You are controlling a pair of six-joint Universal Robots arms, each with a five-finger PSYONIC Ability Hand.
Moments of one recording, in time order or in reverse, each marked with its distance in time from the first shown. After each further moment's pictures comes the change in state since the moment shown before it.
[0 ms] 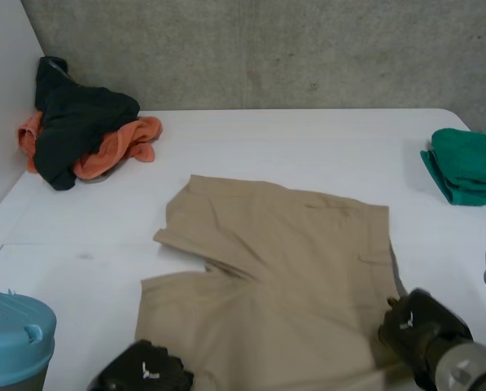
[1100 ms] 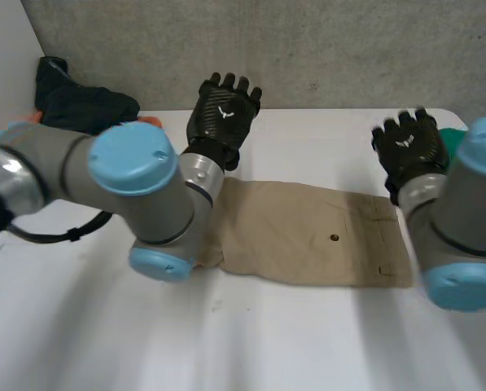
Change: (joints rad) left arm -0.019 -0.634 0.953 0.694 -0.127 0.111; right arm -0.063 0.318 -0.507 -0.498 0.061 0.268; left_hand -0.946 -0.985 -0.977 -0.992 -0.957; right_hand -0.957 -0.969 -0.988 -0.989 -0.991
